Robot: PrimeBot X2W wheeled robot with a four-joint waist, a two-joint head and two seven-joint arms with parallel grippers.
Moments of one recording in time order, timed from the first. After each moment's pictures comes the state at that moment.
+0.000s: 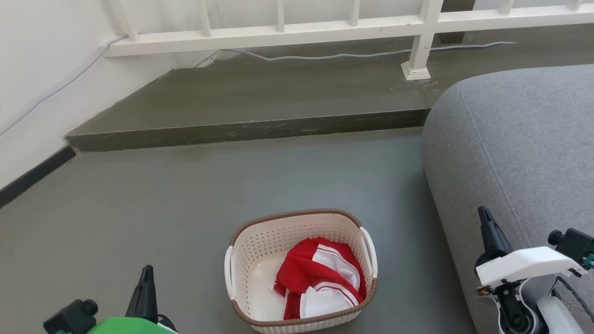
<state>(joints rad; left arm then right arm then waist) 0.16 0.07 -0.15 0.07 -0.82 0.05 -0.15 0.02 -0.12 0.12 0.24 0.87 0.02 -0.11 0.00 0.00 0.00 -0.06</state>
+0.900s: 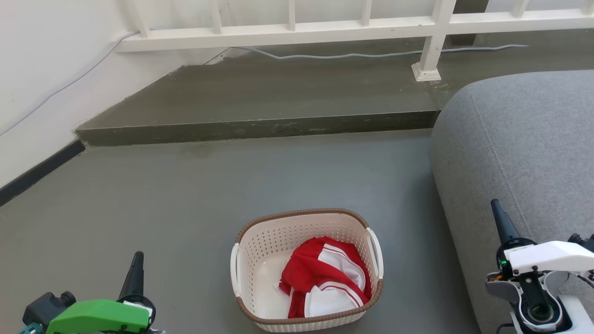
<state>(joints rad) 0.07 0.09 -0.10 0.14 -1.23 -0.01 -0.07 -0.01 -0.09 0.02 0.25 1.22 0.06 -0.02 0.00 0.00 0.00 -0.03</state>
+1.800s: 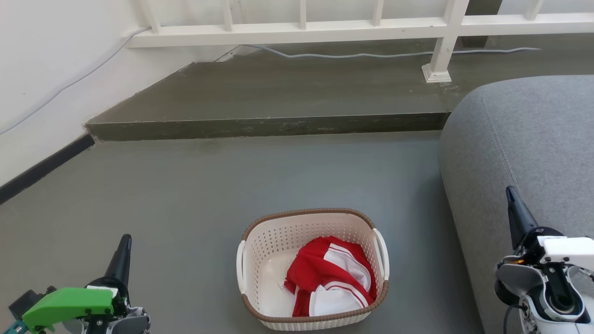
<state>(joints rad) -0.01 0.11 -0.05 0.21 -1.63 -0.09 0.00 -0.05 -0.06 -0.08 0.27 1.56 0.11 0.06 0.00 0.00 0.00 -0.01</state>
